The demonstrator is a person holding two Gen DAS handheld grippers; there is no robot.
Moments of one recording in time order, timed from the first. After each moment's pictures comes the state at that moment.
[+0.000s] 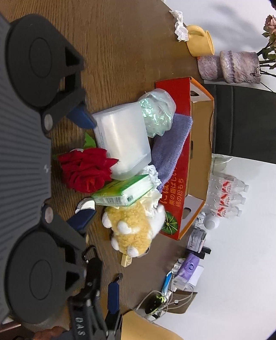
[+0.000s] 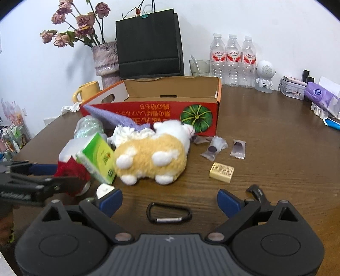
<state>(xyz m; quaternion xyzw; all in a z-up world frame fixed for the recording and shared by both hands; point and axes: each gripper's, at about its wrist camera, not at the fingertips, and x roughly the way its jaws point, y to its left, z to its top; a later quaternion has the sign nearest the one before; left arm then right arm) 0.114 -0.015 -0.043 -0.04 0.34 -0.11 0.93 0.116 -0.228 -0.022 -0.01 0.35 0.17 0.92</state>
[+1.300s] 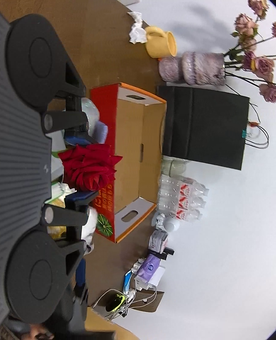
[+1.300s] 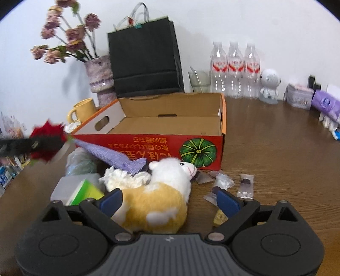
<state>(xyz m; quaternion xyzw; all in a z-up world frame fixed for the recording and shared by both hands) 0.158 0.007 0.029 -0.07 0.28 -0.11 0.95 0.189 -0.218 -0.002 0.02 0.34 0.17 0.92</state>
